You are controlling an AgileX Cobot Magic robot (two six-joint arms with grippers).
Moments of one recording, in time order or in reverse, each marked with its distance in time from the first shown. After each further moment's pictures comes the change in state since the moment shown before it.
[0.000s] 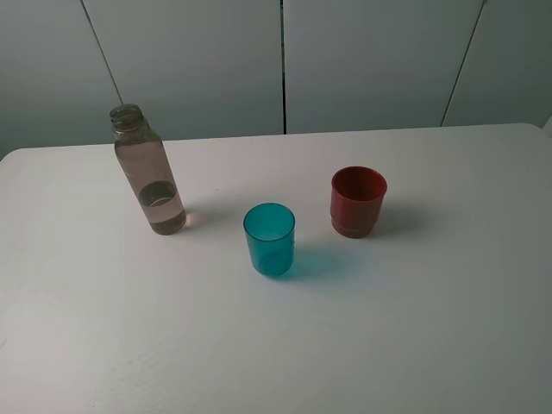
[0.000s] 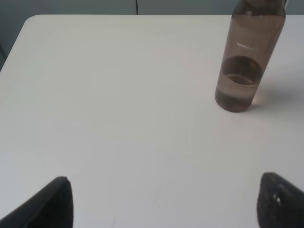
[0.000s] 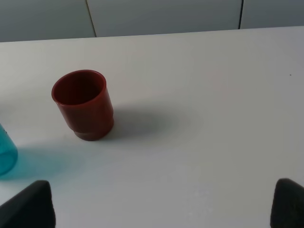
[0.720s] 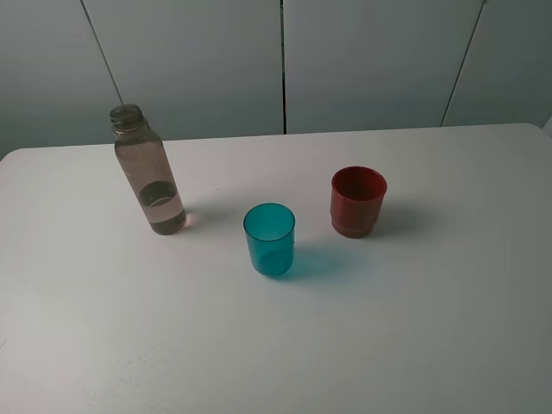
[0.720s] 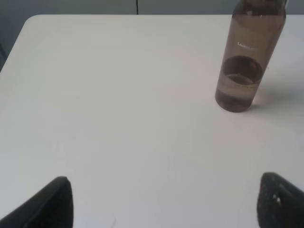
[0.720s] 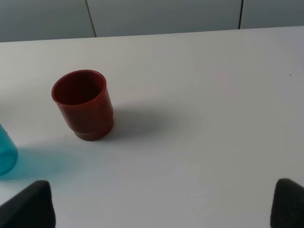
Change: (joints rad) left arm 0.000 0.000 0.000 0.002 0.000 0.000; right arm 0.000 0.000 0.000 0.000 0.000 0.000
